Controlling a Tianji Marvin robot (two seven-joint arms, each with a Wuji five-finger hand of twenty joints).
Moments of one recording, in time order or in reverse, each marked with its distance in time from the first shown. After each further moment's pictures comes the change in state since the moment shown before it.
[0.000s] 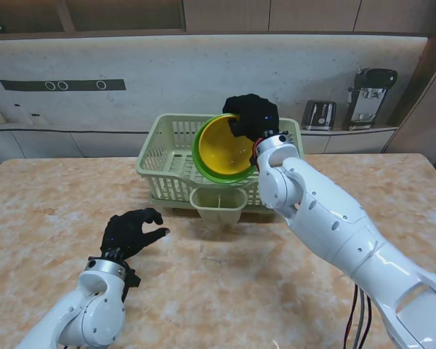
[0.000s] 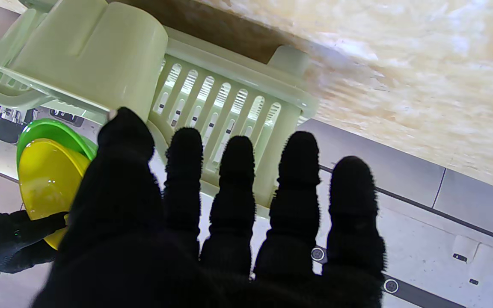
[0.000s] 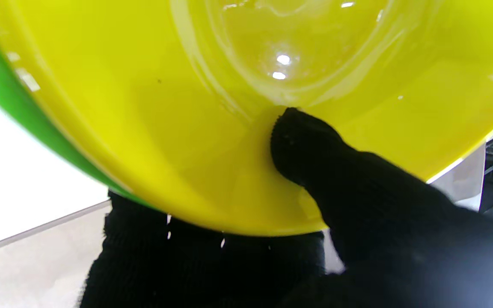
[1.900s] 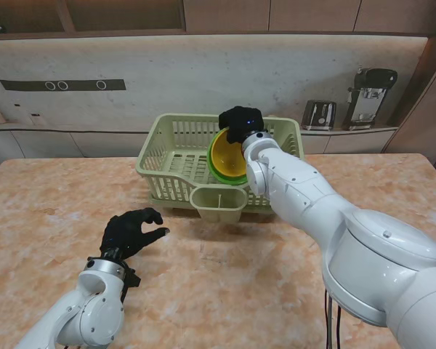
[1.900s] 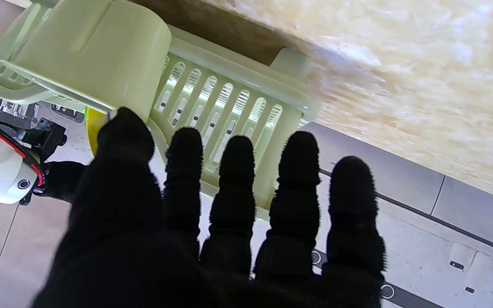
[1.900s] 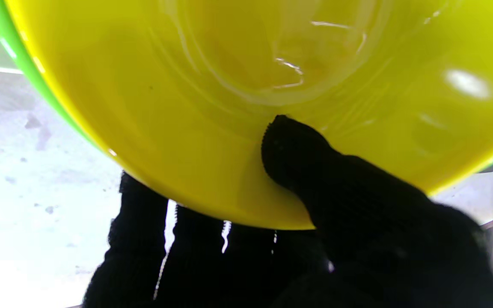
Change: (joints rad) left arm 0.002 -0.003 -0.009 0.003 -0.029 -0.016 0.000; right arm 0.349 -0.322 -0.418 0.862 0.181 -0.117 -0.103; left_hand 0.000 0.000 0.000 0.000 0.000 0.000 0.000 0.000 0.000 0.000 0.007 0.000 0.000 0.000 0.001 0.000 0.000 -0.002 0.000 0.000; right_hand 0.049 0.054 -0.026 -0.011 -0.031 -0.072 -0.001 -0.109 -0.079 -0.042 -0.039 -0.128 -0.143 -0.040 -0.099 -0.025 -0.250 0.011 -0.152 -0.103
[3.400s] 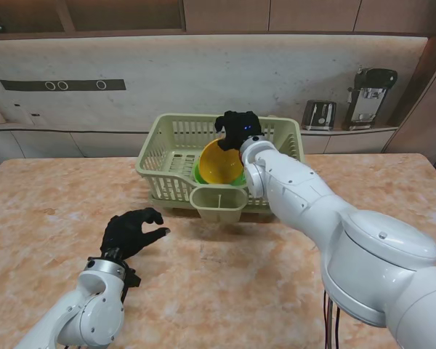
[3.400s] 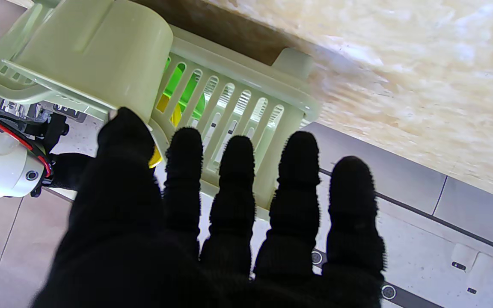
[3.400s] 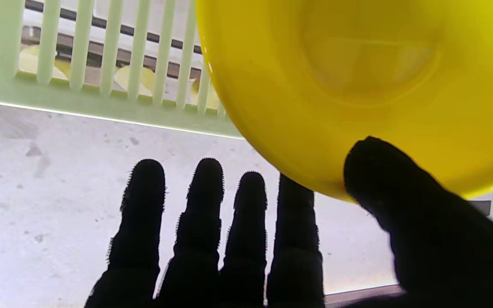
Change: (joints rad) left arm 0.000 0.000 0.001 0.001 0.000 -0.004 0.001; right arm 0.002 -0.006 -0.048 0.003 -0.011 0.029 0.092; left_hand 0.000 0.000 0.000 0.000 0.000 0.000 0.000 0.000 0.000 0.000 0.000 0.000 0.000 0.000 0.000 0.001 0.000 -0.001 0.000 0.000; right_hand -0.419 0.145 -0.062 0.135 -0.345 0.074 -0.135 -0.136 -0.427 0.058 -0.123 -0.066 -0.342 0.009 -0.137 -0.039 -0.304 0.038 -0.136 0.118
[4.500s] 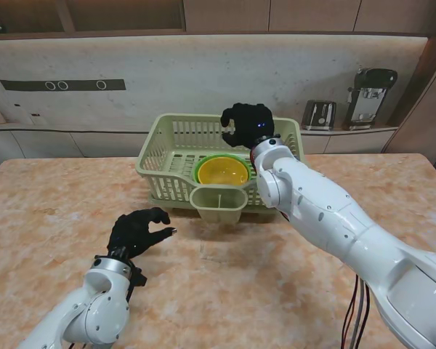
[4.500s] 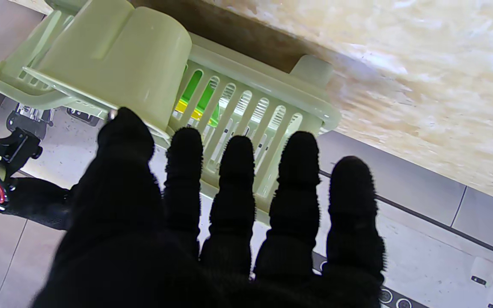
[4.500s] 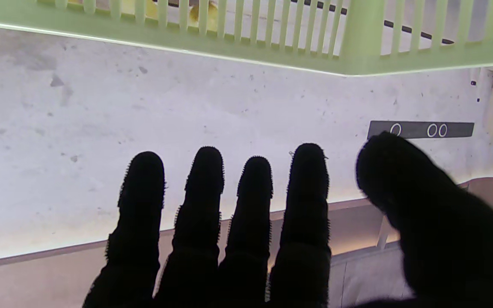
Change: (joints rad) left arm -0.026 0.000 0.034 0.013 -0.013 -0.008 -0.003; right arm -0.224 0.292 0.294 -0.630 -0.233 0.133 0.035; left_hand 0.000 0.000 0.000 0.000 0.000 0.000 0.000 0.000 0.000 0.000 0.000 0.001 0.000 0.000 0.000 0.000 0.000 -0.001 0.000 0.000; right_hand -0.020 -0.038 -0.014 -0.018 0.138 -0.122 0.121 0.004 0.181 -0.032 -0.009 0.000 0.106 0.012 0.038 -0.013 0.071 0.007 0.064 0.045
